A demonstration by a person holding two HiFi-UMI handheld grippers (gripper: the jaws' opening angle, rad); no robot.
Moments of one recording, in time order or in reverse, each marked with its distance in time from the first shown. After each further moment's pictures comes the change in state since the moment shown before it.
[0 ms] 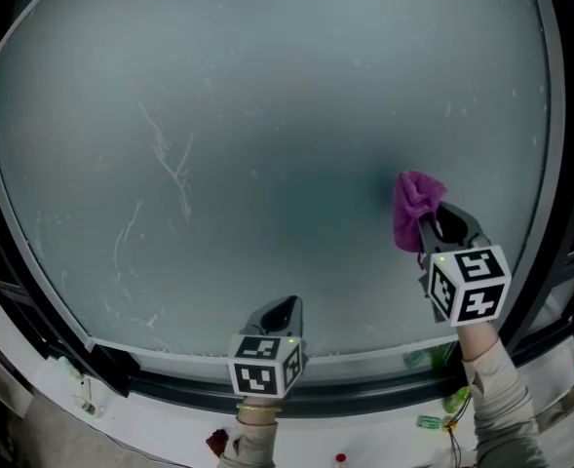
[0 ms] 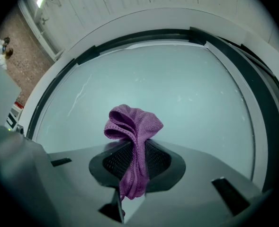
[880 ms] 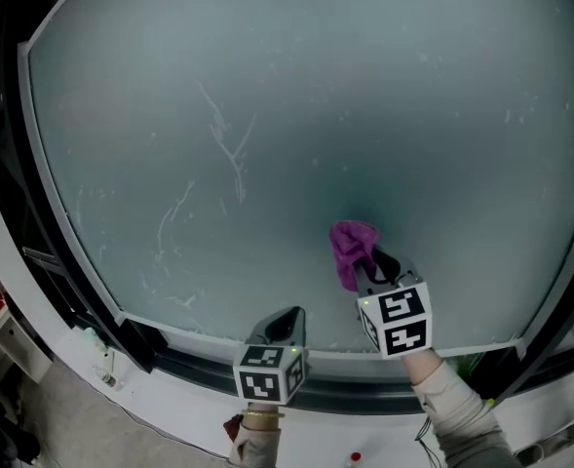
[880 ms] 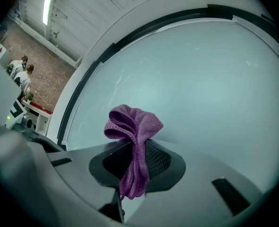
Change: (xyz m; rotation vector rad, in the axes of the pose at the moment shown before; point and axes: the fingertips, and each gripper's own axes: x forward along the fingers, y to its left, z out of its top) left arm -0.051 0.063 -0.039 -0.062 0.036 0.162; right arm 0.048 0.206 -0.049 0.022 0.053 0.335
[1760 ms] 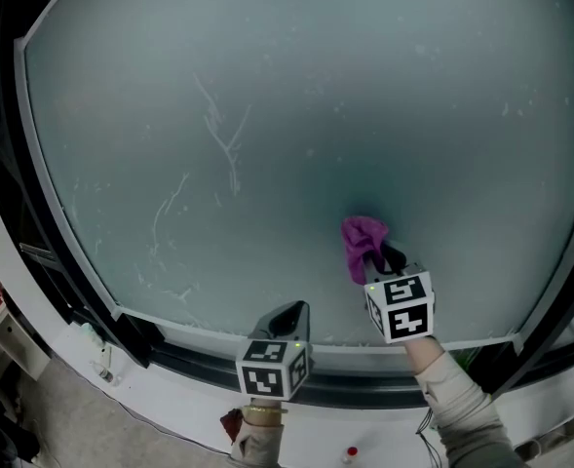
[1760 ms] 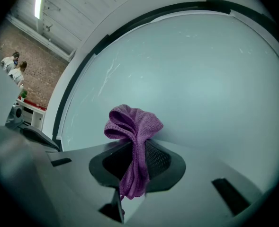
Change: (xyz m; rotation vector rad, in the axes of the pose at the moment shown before) left arm 0.005 -0.015 -0.003 -0.011 0.000 -0.028; right arm 0.005 -0.027 -0.034 0.015 0.092 -0.060
